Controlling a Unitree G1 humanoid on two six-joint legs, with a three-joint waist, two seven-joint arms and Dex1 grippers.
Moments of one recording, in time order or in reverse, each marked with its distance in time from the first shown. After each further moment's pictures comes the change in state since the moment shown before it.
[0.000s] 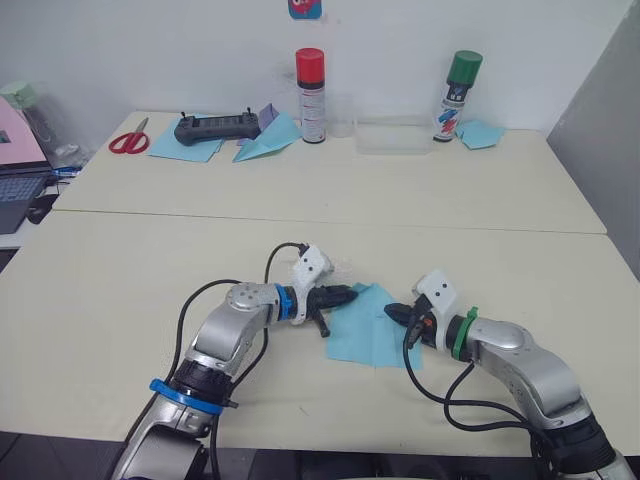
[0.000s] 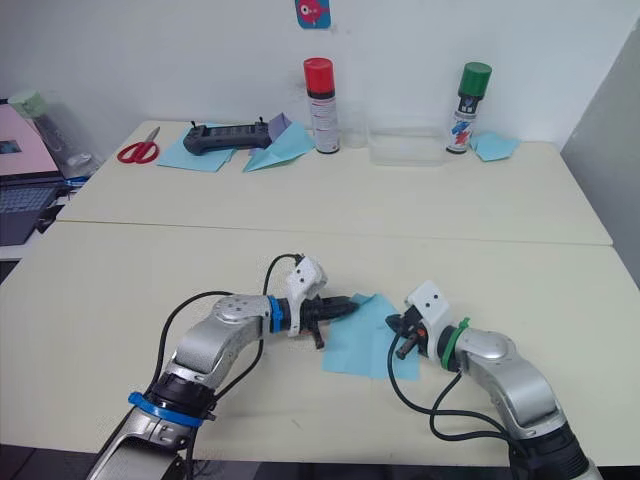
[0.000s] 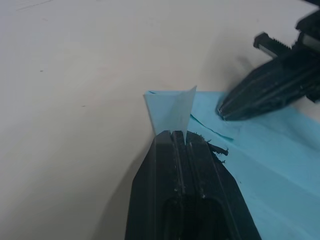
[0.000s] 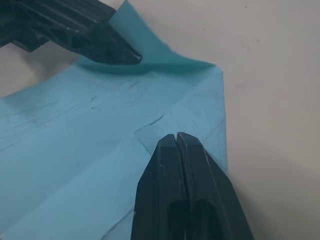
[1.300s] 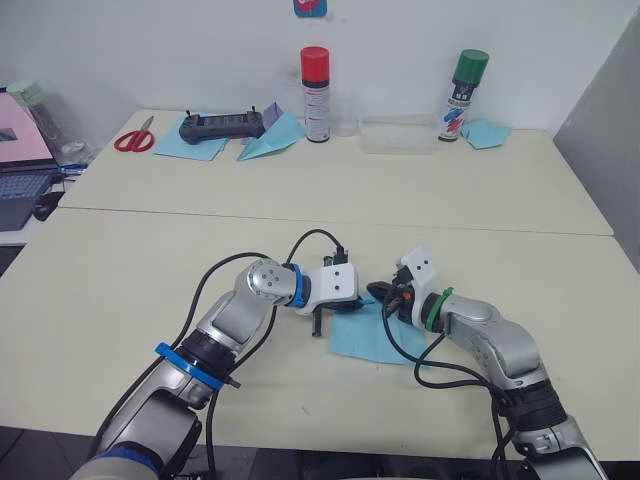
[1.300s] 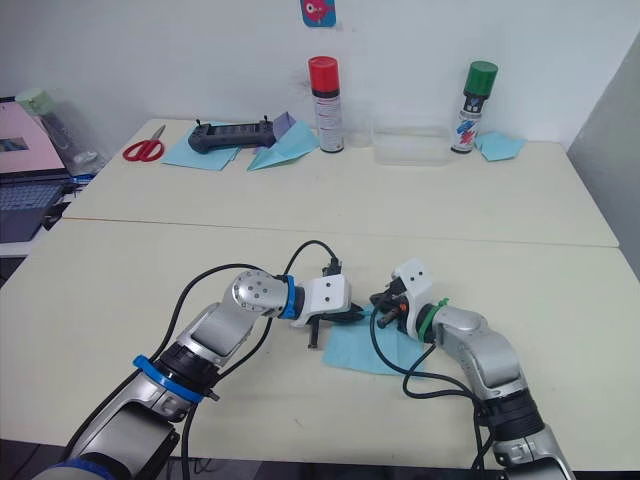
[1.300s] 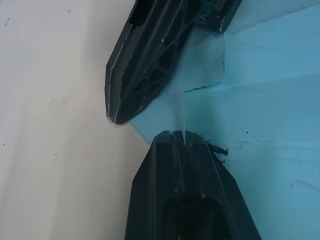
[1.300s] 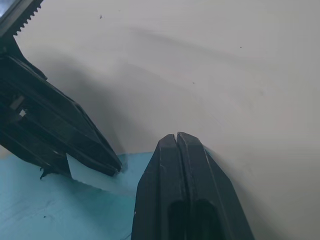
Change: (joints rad) left arm -0.173 0.070 -0.188 0.108 0.293 -0.286 -0.158; right arm -0.179 0.171 -0.017 0.222 0.010 0.009 -0.028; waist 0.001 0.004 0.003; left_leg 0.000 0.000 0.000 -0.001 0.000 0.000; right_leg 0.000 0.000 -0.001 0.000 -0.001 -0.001
